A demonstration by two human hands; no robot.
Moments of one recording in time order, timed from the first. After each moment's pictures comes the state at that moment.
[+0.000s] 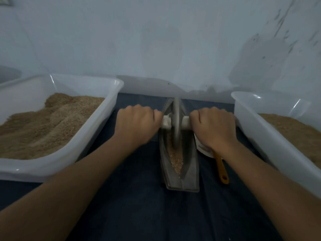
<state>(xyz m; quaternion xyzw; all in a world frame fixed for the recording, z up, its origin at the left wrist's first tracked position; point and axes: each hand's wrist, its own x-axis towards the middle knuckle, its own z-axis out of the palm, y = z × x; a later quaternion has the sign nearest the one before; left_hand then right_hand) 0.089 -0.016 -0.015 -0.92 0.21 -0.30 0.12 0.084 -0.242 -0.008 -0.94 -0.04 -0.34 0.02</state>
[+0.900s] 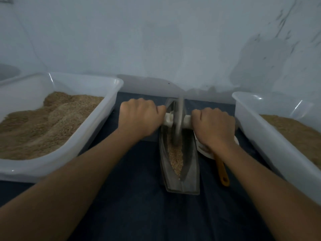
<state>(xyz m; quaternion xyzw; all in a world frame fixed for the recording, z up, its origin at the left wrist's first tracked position) 0.108 -0.025 -0.009 -0.93 0.19 -0.31 0.08 0.093 -0.239 -0.014 -0.94 0.01 -0.33 0.06</state>
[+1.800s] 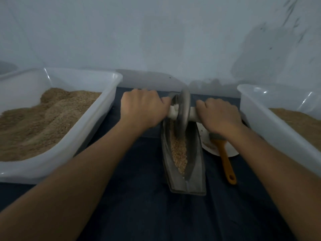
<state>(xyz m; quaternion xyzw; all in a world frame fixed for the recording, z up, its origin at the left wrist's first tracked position) 0.123 -0.035 0.008 -0.96 0.14 -0.24 0.06 0.119 -0.257 -0.005 -0.97 -0.06 -0.22 -0.03</state>
